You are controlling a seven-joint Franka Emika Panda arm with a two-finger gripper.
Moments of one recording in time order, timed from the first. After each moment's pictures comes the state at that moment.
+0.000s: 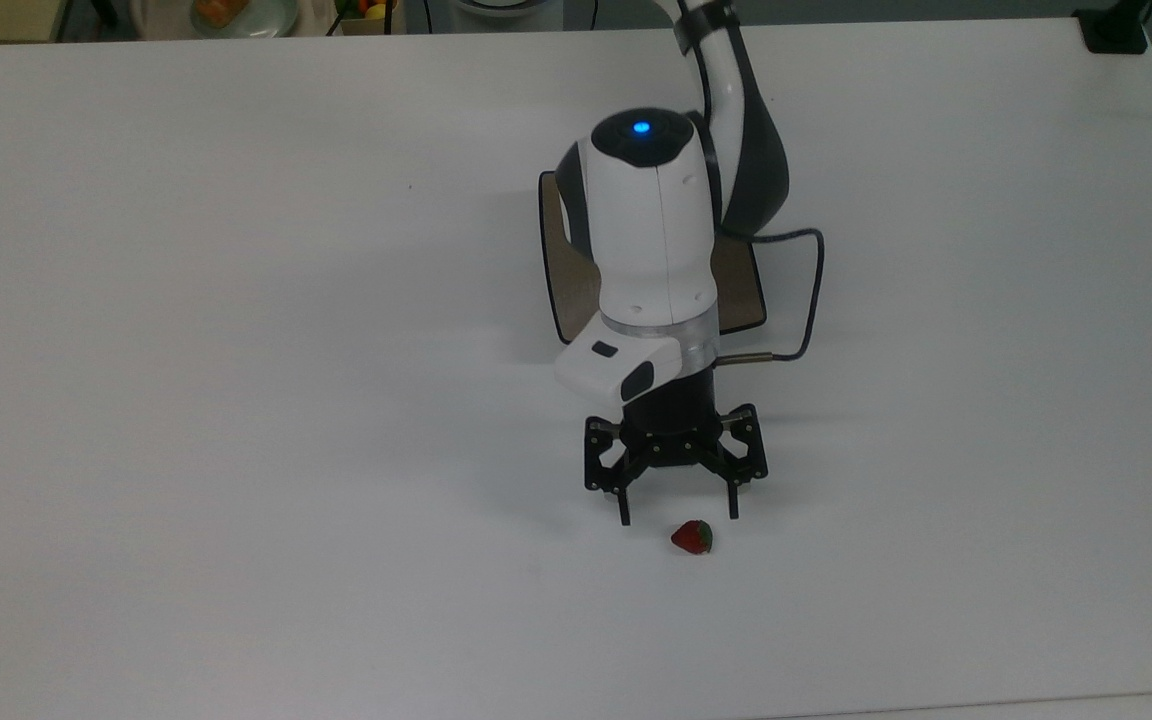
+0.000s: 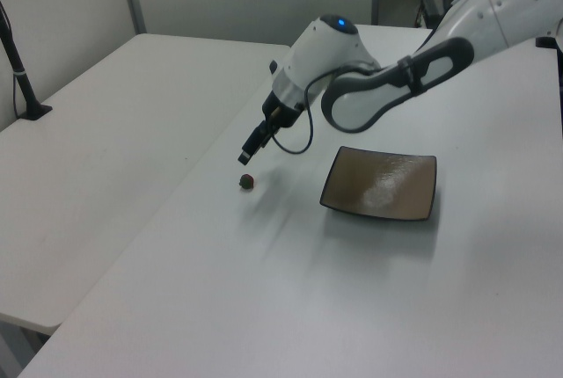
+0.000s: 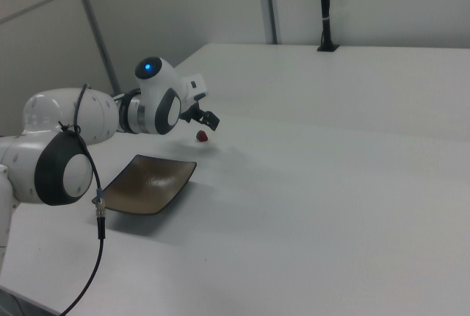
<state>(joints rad) 0.29 0.84 0.01 -1.24 0.02 2.70 0.22</state>
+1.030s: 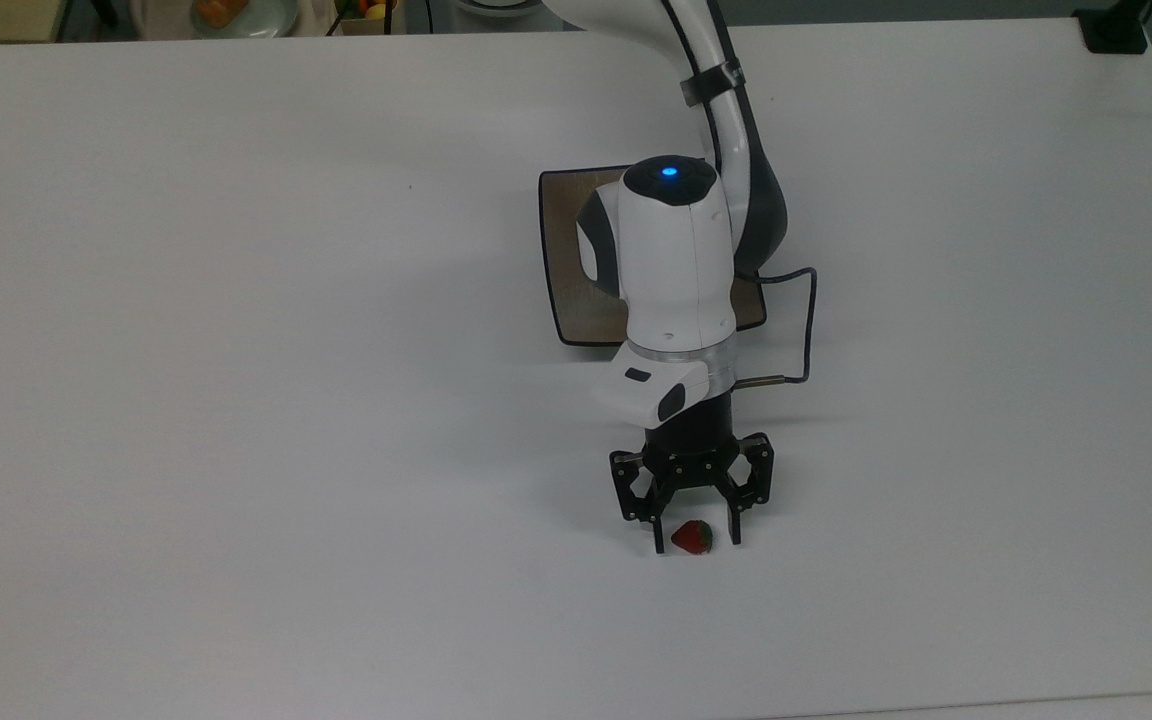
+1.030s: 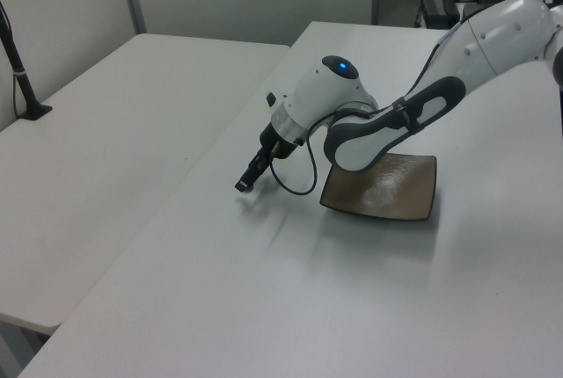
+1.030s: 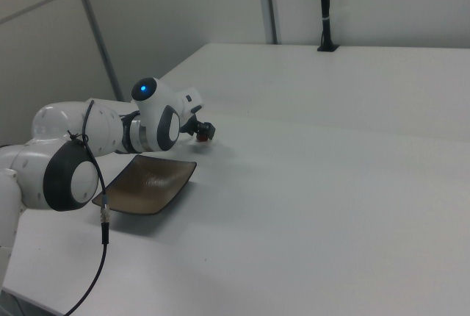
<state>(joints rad) 0.32 0.93 0.00 -1.23 -0.09 2.84 0.22</state>
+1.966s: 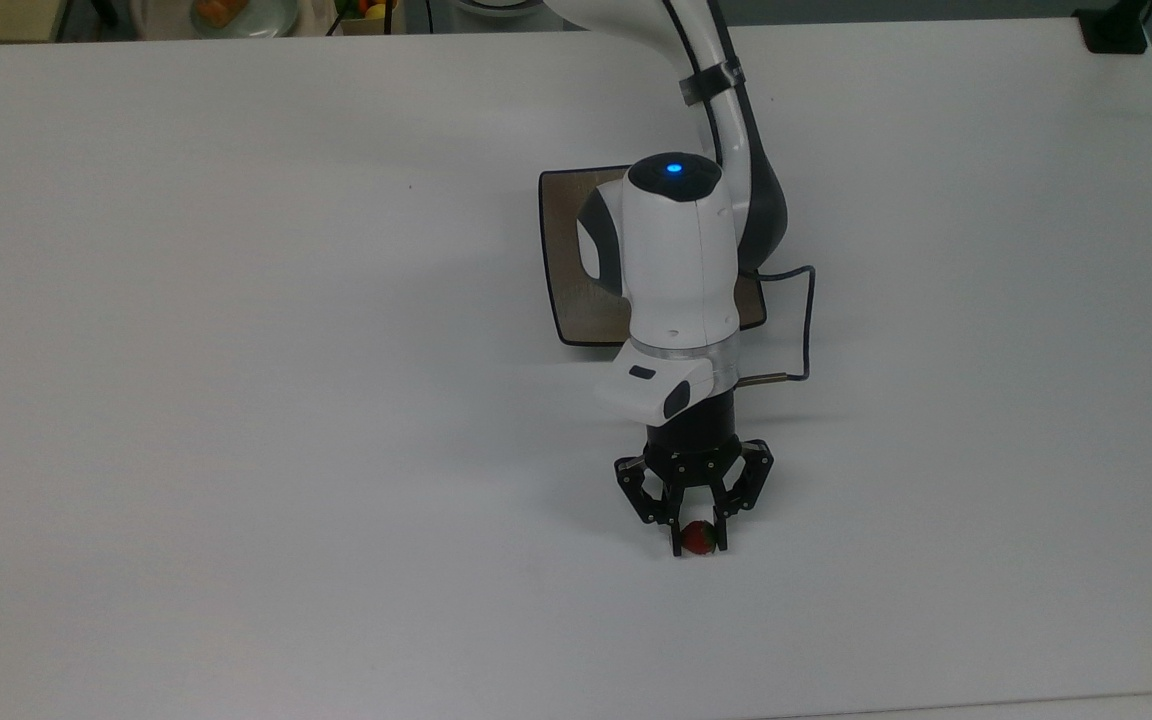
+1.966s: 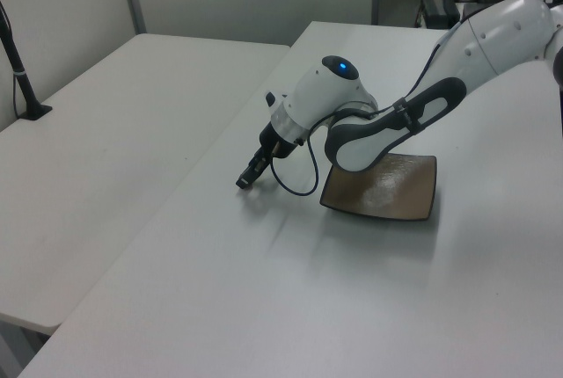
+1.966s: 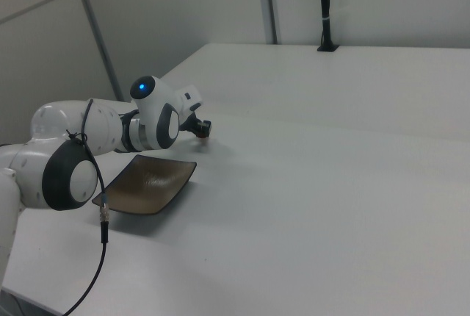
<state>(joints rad) 0.32 0.92 0.00 -1.23 -0.11 2.84 0.22</state>
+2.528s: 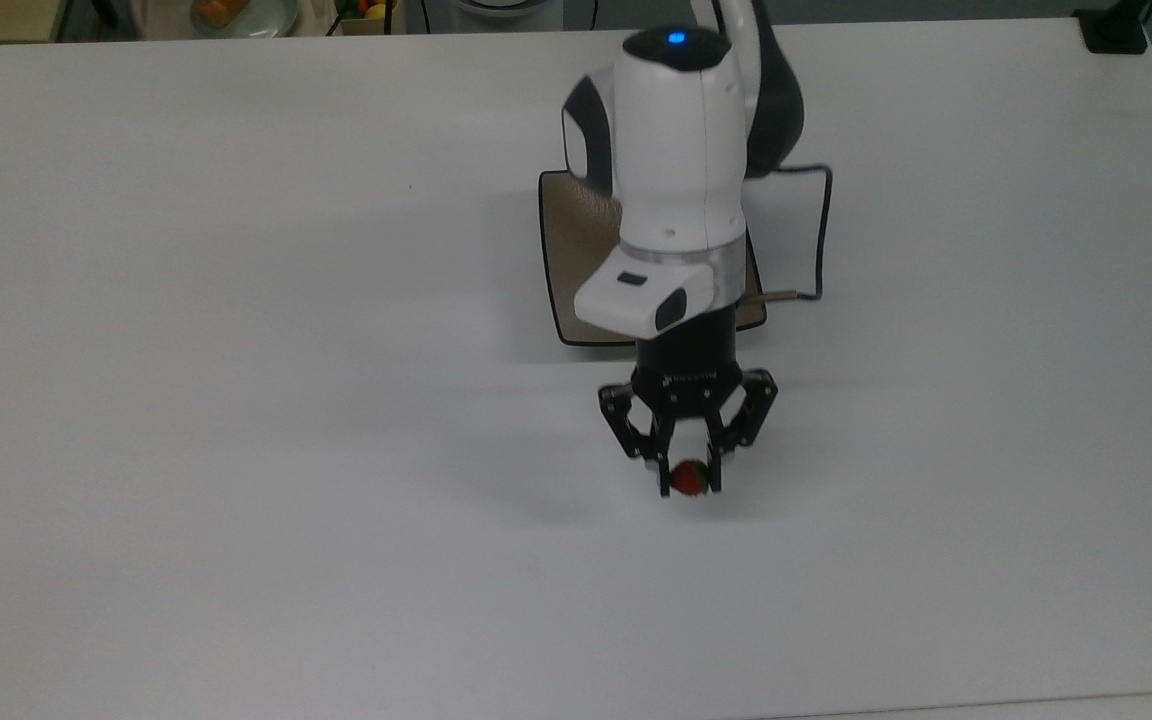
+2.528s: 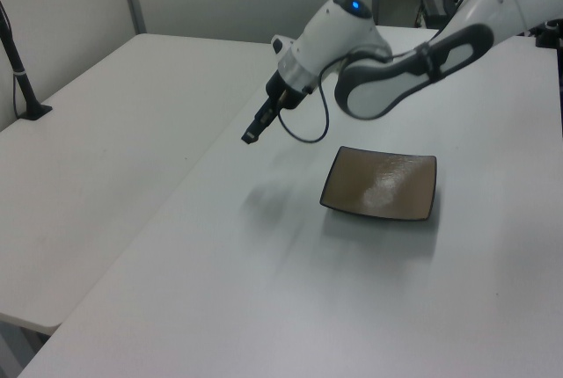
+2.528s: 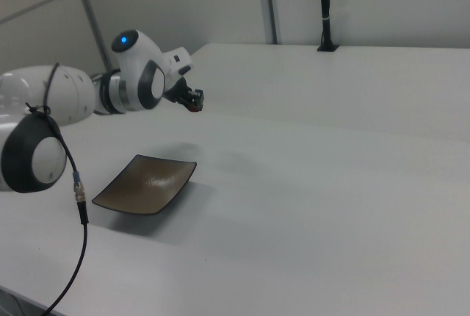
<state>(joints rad) 0.31 0.67 0.00 -1.35 -0.11 2.66 0.22</state>
